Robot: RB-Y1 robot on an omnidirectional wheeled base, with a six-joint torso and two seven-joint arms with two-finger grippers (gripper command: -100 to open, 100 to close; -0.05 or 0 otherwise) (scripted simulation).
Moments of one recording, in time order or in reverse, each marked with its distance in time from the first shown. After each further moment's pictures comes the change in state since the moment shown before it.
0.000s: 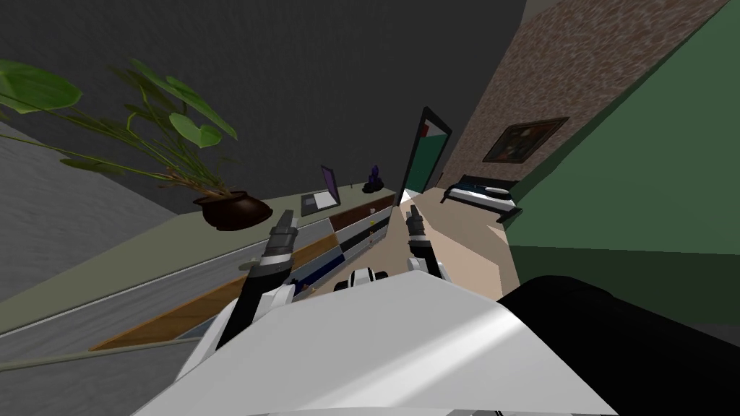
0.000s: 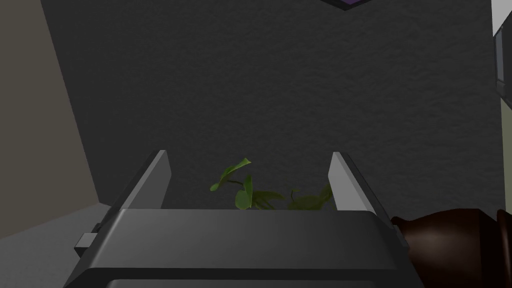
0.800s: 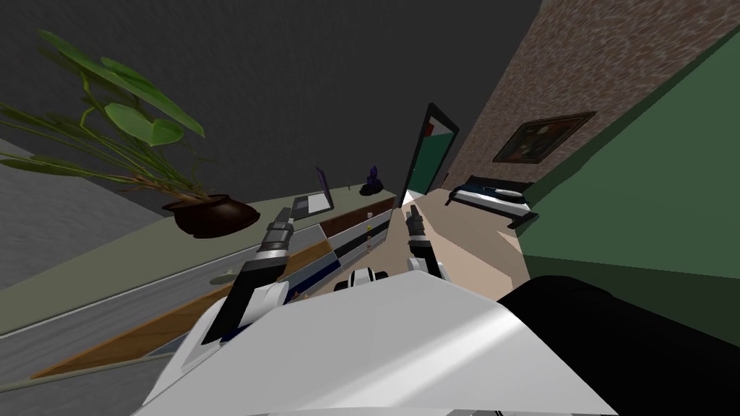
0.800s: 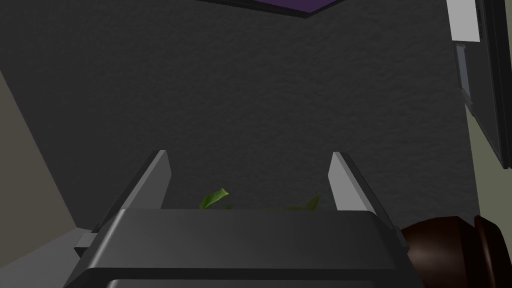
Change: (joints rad) left arm -0.029 0.021 0.052 -0.048 0.025 0.201 -0.011; right arm 0.000 0.000 0.000 0.000 0.000 0.000 0.000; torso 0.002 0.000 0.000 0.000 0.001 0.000
